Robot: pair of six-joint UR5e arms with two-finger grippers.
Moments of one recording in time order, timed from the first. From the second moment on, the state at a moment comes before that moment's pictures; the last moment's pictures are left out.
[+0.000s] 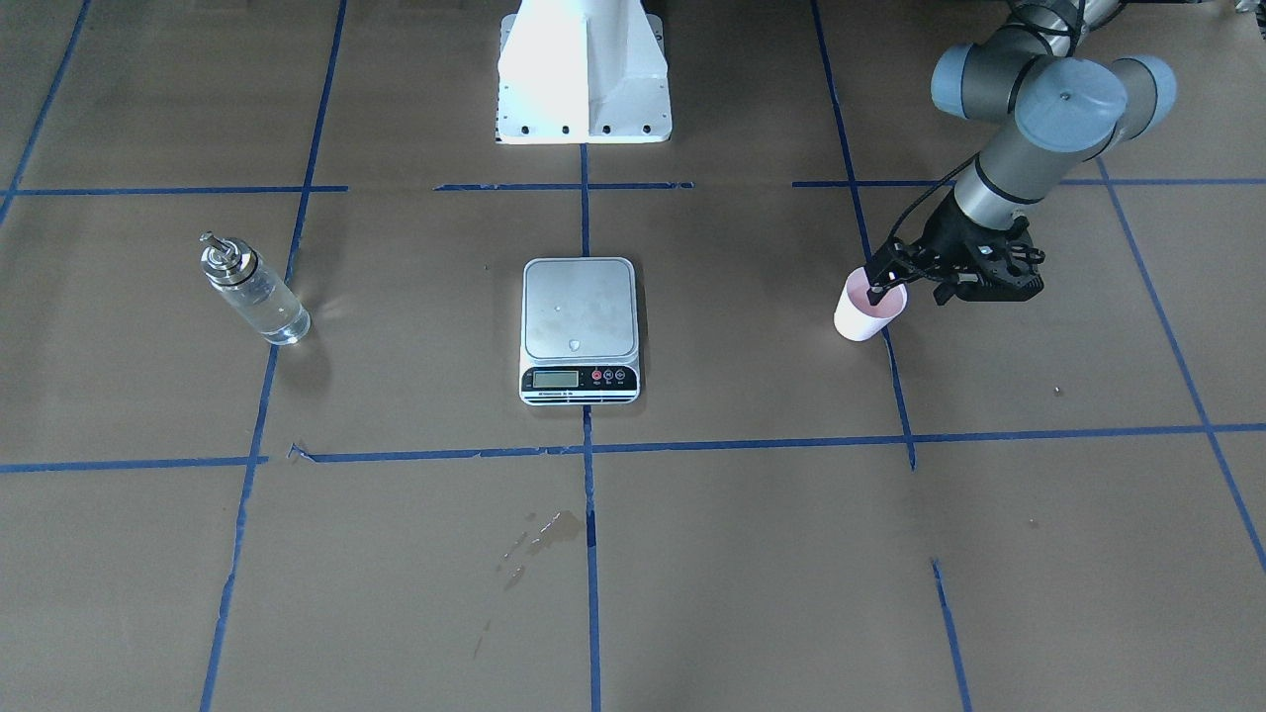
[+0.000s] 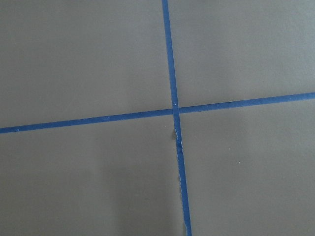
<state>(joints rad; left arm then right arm) -0.77 -1.68 -1.81 -2.03 -2.07 -1.10 1.63 -1.68 1.71 -1.44 2.44 0.19</state>
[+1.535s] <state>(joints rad) -0.77 -1.99 -1.94 -1.63 -2.08 -1.22 1.63 -1.68 1.74 -1.45 2.44 0.20</state>
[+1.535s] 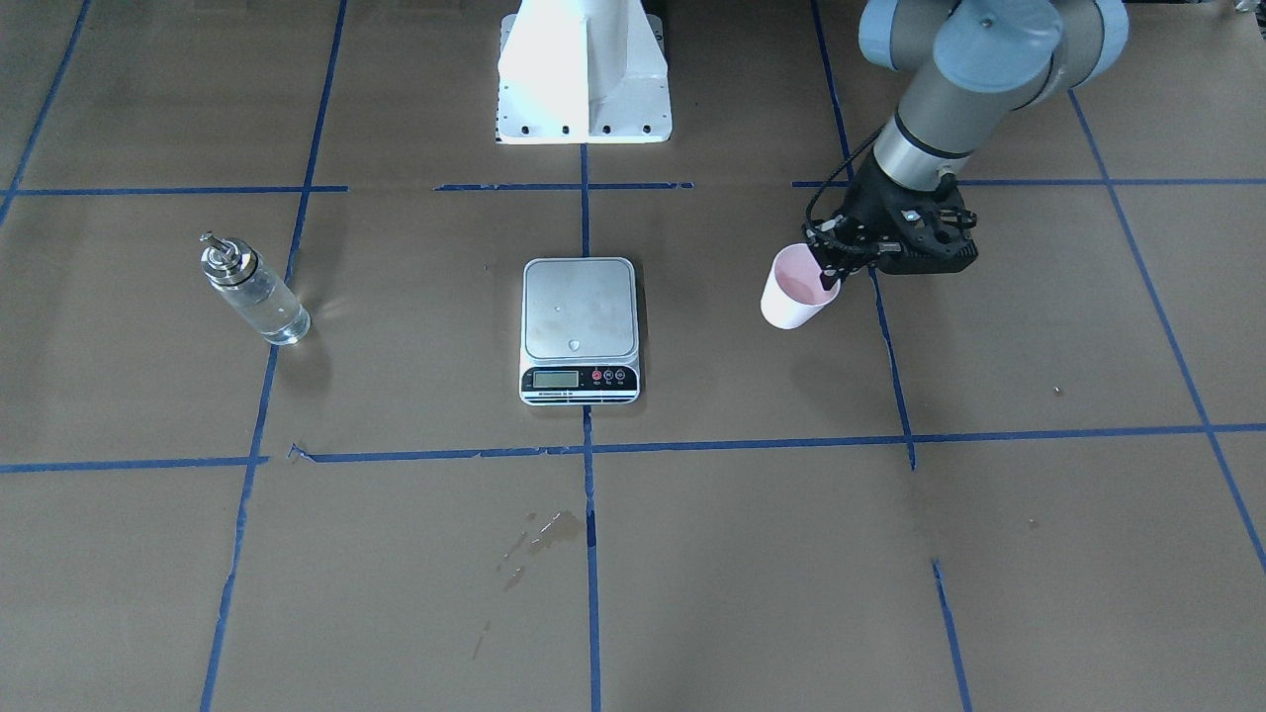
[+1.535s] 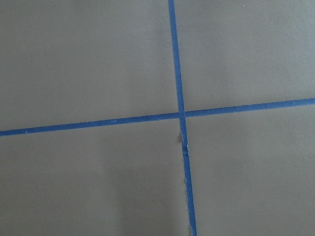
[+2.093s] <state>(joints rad) -0.55 -2.33 -1.75 -1.59 -1.88 -1.68 1.63 -1.68 1.74 -1.45 2.45 0.20</state>
